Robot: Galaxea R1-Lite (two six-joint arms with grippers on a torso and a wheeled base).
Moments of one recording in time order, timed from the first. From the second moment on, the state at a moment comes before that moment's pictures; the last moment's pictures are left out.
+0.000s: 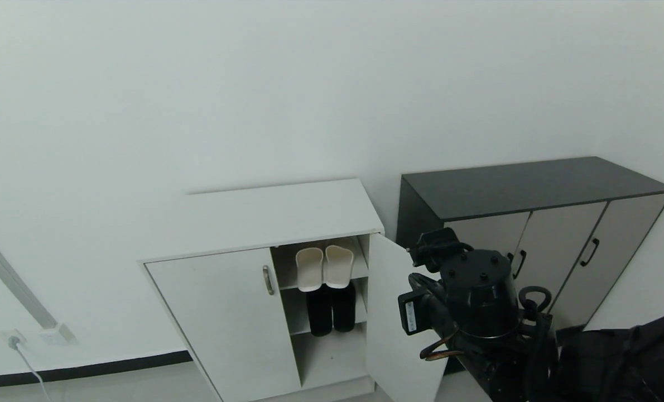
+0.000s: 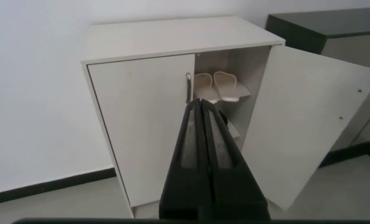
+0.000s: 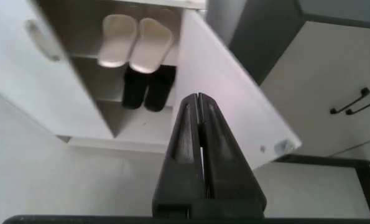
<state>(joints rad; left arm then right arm) 0.00 0.00 0.00 0.00 -0.04 -0.01 0.89 1.87 -0.76 -0.77 -0.61 0.14</state>
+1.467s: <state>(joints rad) 0.00 0.00 0.00 0.00 -0.04 -0.01 0.44 2.27 -1.17 -0.72 -0.31 0.11</state>
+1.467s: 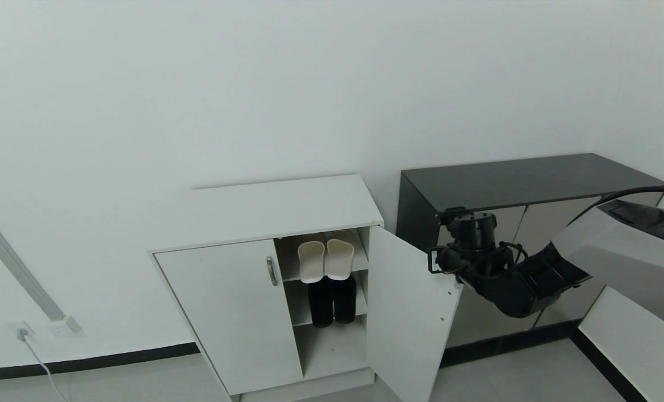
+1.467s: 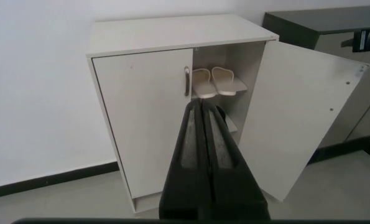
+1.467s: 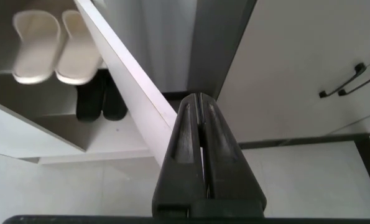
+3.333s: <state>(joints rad) 0.00 0.00 0.00 0.00 -0.04 -0.01 0.76 2.04 -0.82 -0.83 -0.28 0.11</state>
